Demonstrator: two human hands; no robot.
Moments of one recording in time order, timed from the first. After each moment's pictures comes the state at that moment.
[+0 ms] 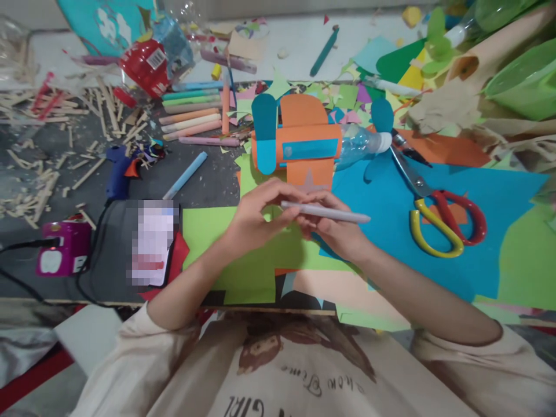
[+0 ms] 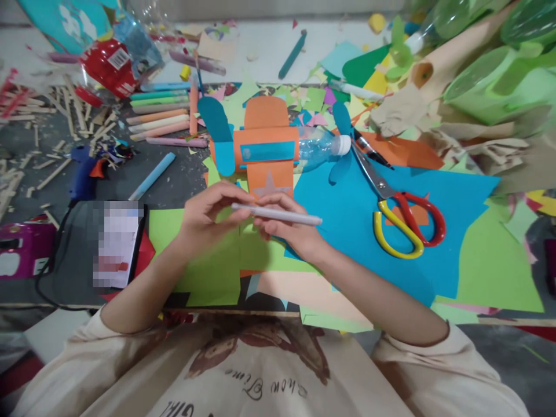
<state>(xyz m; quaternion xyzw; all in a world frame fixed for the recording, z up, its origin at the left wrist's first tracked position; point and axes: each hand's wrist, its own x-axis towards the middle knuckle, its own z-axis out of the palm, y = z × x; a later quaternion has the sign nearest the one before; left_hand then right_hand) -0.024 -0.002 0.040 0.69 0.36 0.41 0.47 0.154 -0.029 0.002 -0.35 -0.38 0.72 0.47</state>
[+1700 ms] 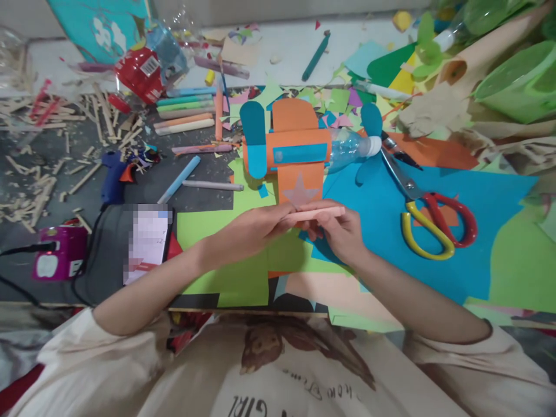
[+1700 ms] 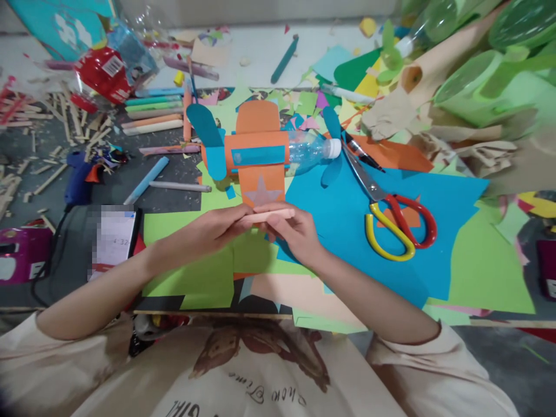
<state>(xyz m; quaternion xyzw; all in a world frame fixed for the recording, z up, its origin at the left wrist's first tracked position) -0.022 0.003 0.052 0.81 0.35 0.14 0.44 0.159 -0.034 -0.004 -0.38 -0.46 0.61 0.53</state>
